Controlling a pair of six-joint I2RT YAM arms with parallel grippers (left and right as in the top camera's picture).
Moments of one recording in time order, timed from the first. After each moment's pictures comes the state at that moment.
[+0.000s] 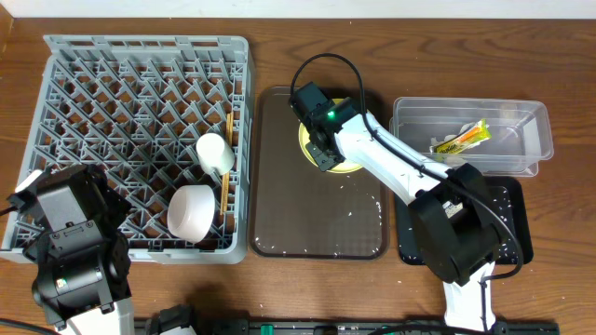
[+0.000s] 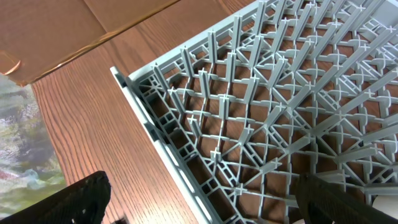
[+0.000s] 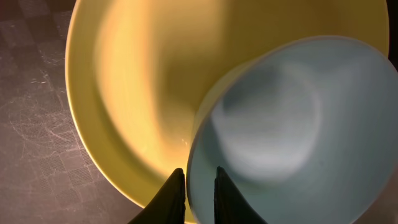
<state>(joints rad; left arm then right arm) 0.34 0.84 1.01 -1.03 -0.48 -0.41 0.64 2.10 1.62 -0.91 0.24 0.06</state>
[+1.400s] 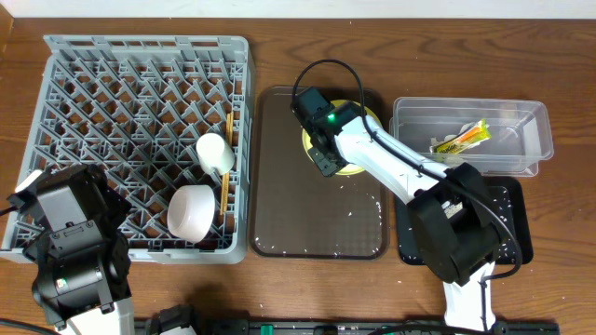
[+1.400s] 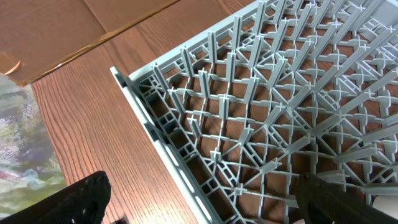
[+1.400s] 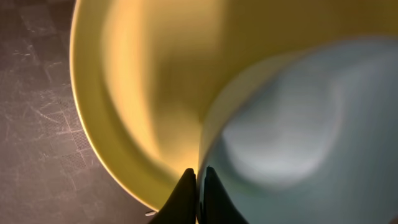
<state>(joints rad) 0.34 0.84 1.01 -1.03 -0.48 -0.41 0.64 2.10 1.59 -0.93 0.23 0.05</state>
